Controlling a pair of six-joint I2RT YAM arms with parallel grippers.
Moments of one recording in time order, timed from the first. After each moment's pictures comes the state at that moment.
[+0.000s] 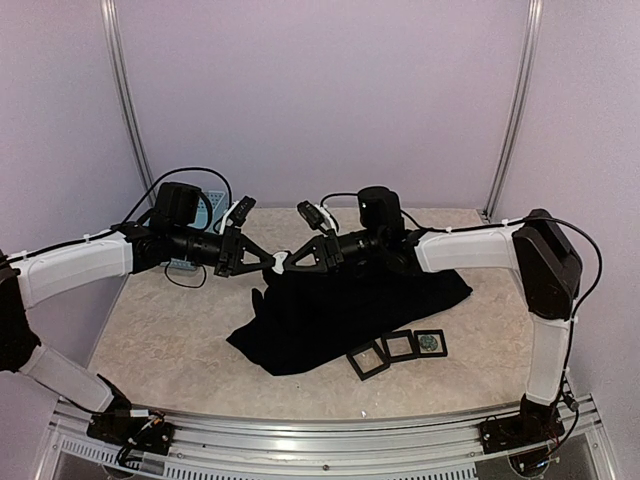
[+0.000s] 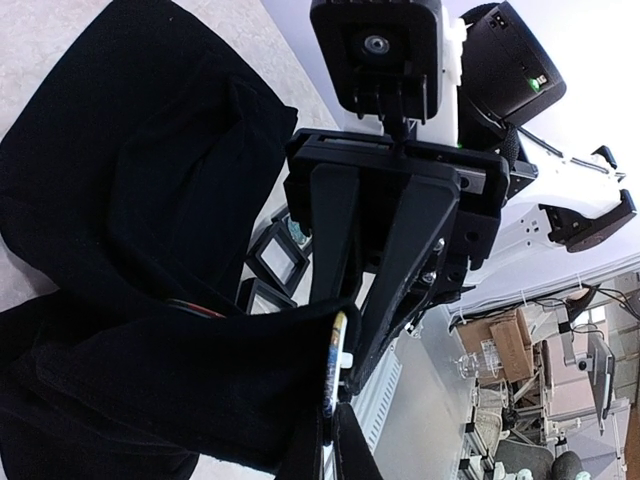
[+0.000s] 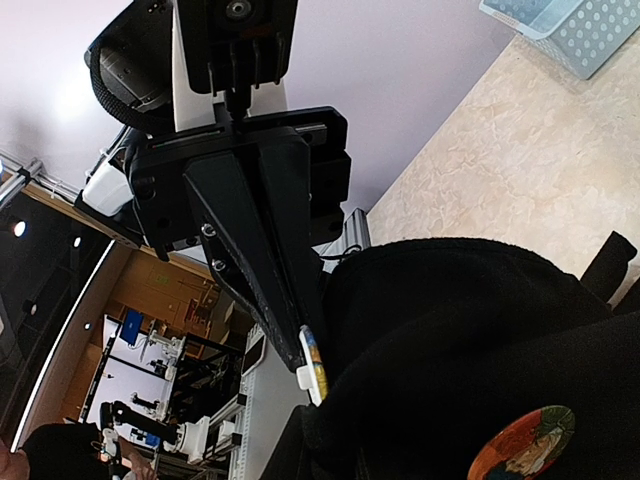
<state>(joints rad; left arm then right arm) -0.52 1.40 1.01 -0.16 0.85 -0.55 0.78 1.98 1.38 0.38 -1.03 0.78</state>
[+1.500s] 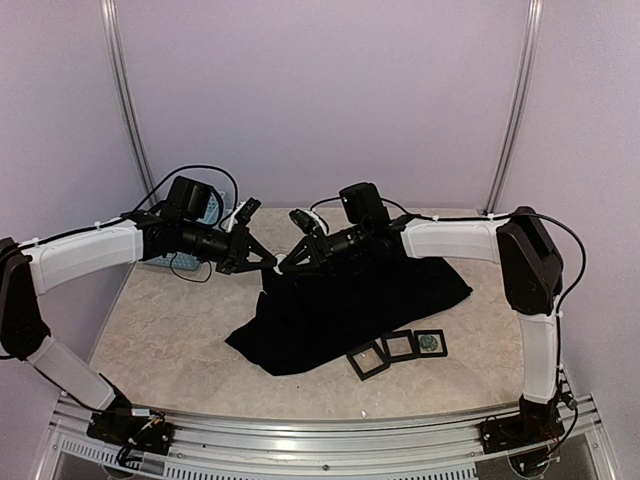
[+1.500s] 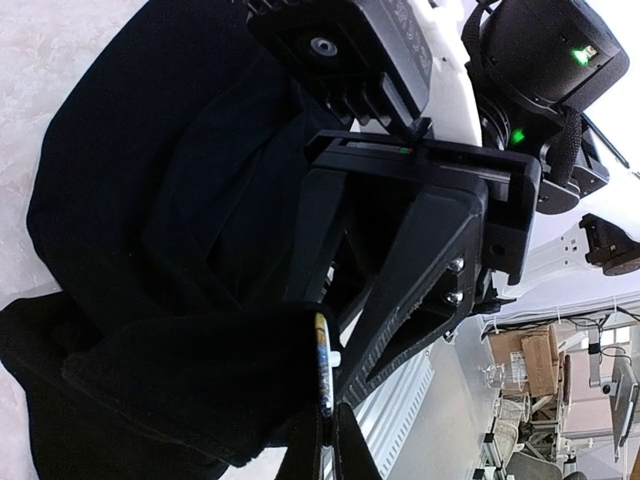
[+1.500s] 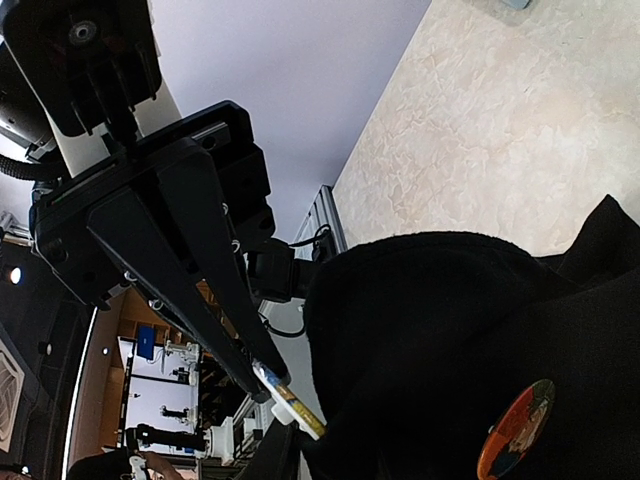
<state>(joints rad) -0.52 1.49 1.12 -0.31 0.76 -0.50 0.77 2.10 1.60 0.03 -1.03 0.75</state>
